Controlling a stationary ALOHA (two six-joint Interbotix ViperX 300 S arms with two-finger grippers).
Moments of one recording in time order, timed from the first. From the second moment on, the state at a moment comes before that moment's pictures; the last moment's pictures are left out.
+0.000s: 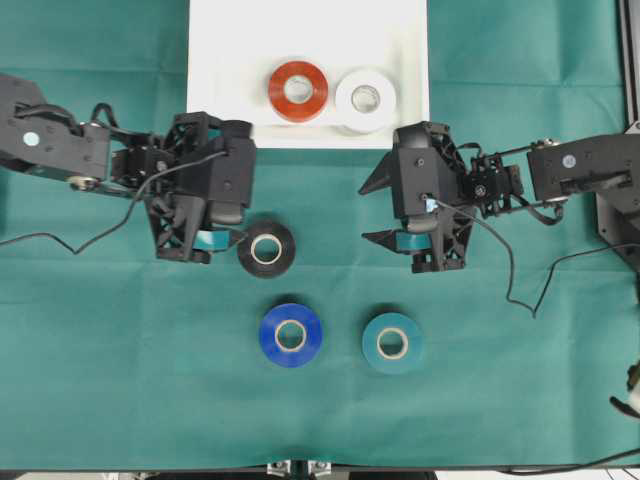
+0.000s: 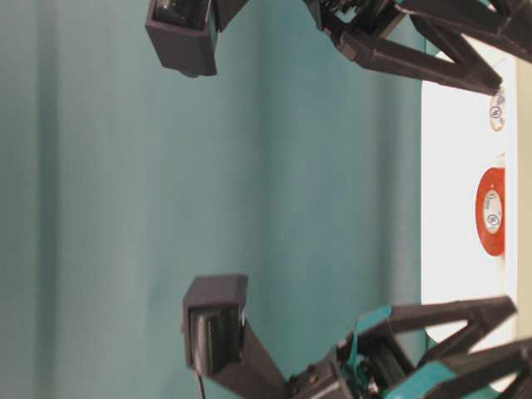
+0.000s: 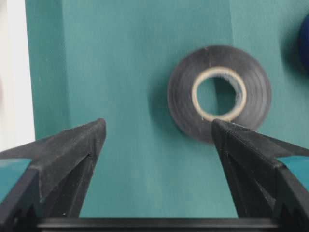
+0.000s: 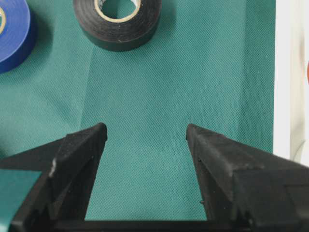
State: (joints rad) left arm -0.04 -0.04 0.71 -0.02 0.22 0.09; right arm 0.08 -0.13 0.82 -0.18 0.06 0.32
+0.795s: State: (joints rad) left arm -0.04 -0.11 0.77 -0.03 0.17 0.09; right arm 0.09 -0.13 0.84 -0.18 0.00 0.32
